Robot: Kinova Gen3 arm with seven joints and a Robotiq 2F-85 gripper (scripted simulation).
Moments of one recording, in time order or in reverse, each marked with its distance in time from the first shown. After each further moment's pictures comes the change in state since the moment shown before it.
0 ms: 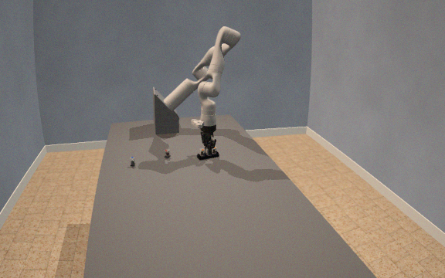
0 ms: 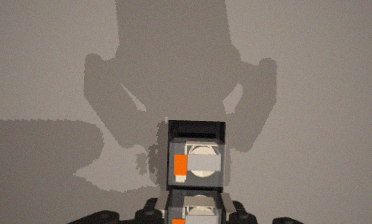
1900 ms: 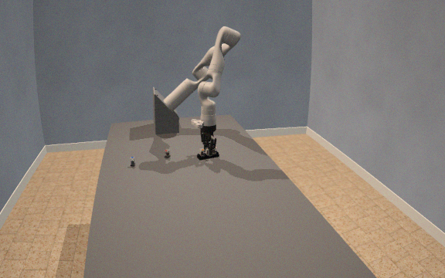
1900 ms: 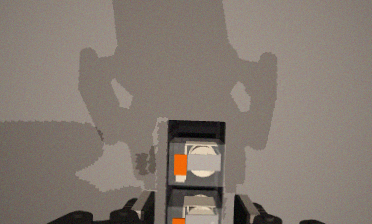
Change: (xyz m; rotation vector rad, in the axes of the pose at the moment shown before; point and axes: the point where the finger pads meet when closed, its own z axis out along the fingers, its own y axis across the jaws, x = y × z) arm 0.000 0.000 0.000 0.000 0.000 0.000
